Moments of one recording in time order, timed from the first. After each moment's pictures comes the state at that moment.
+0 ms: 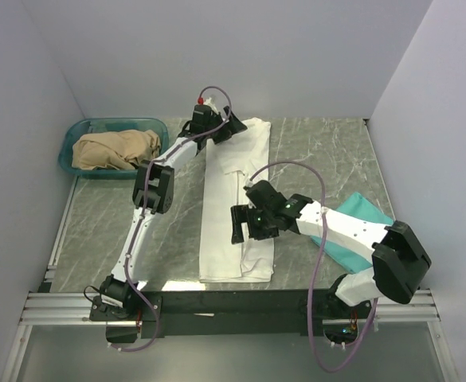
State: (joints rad) left arm -0.35 2.75 2.38 0.02 0.37 -0.79; right arm 0.81 1.40 0.93 -0.55 -0.15 0.62
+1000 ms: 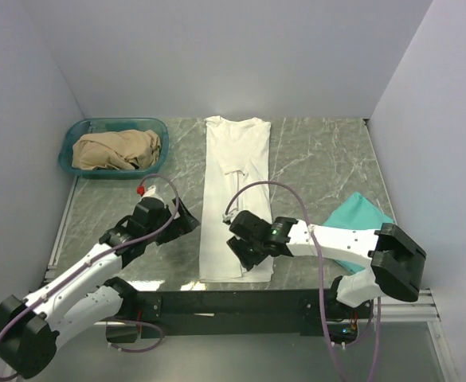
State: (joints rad) left arm -0.54 0.89 0.51 -0.33 -0.02 -0.89; right arm 1.08 1.41 0.86 -0.59 0.05 0.37
